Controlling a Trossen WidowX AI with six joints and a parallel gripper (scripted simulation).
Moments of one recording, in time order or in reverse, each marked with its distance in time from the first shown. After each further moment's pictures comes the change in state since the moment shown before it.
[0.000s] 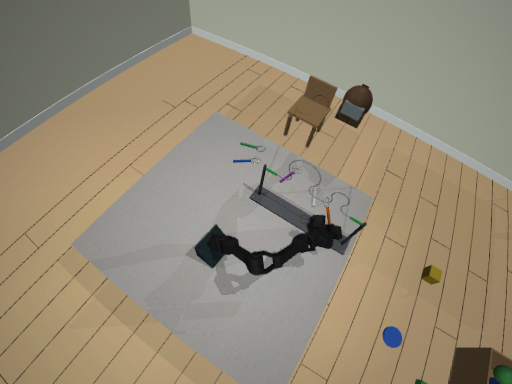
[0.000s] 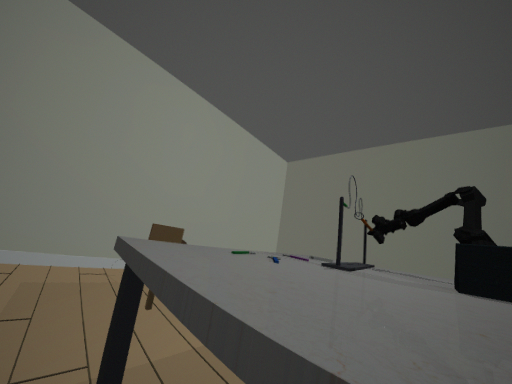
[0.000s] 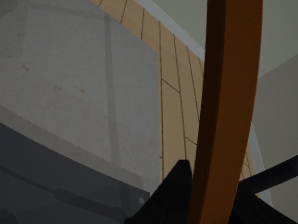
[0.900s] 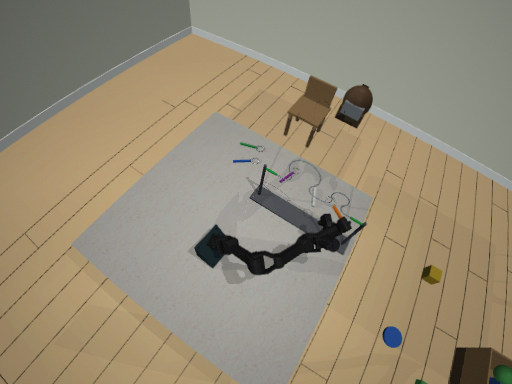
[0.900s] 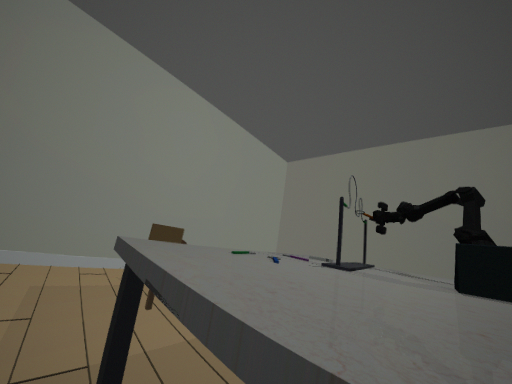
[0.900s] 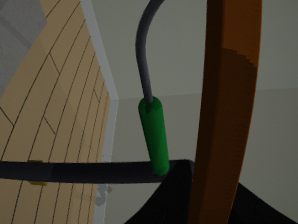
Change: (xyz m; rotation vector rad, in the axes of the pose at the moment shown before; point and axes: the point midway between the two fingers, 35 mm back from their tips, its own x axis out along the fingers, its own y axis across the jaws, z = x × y) arm -0.011 -0.096 0.028 -0.586 -0.037 -0.329
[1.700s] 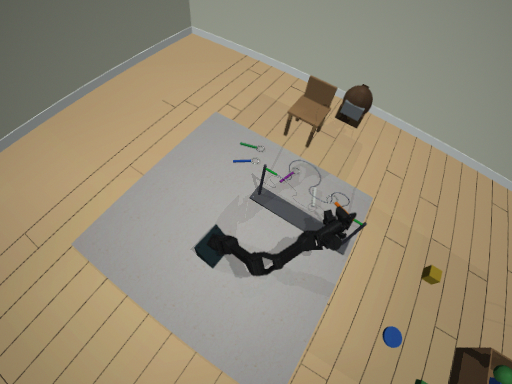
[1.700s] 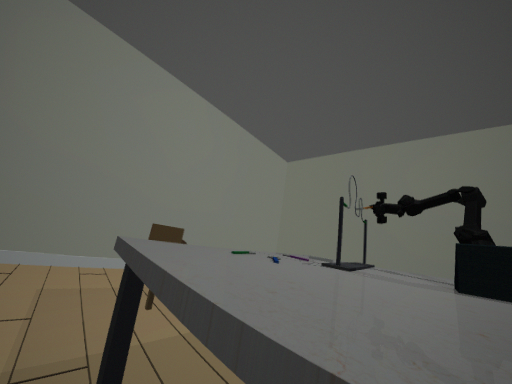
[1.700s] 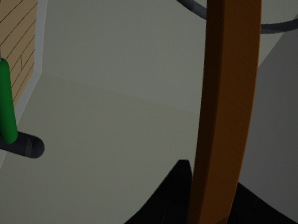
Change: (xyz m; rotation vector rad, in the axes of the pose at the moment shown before) arm -0.004 -0.069 0.015 -0.402 -0.022 -0.211
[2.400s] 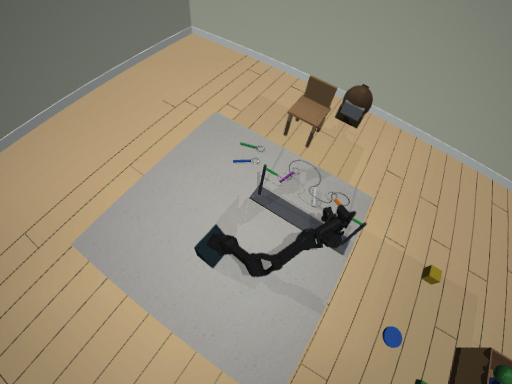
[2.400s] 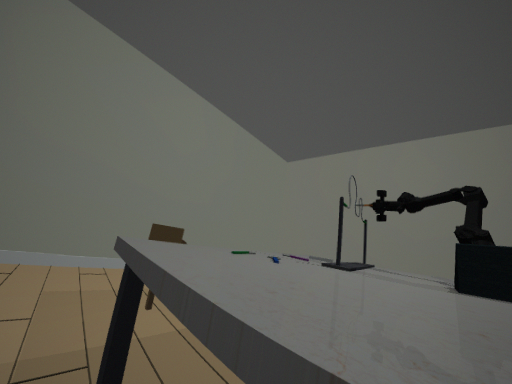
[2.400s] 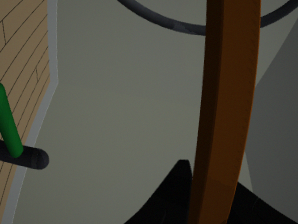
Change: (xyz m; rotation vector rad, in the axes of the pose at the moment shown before) arm -0.001 -0.009 0.004 0.102 0.002 0.056
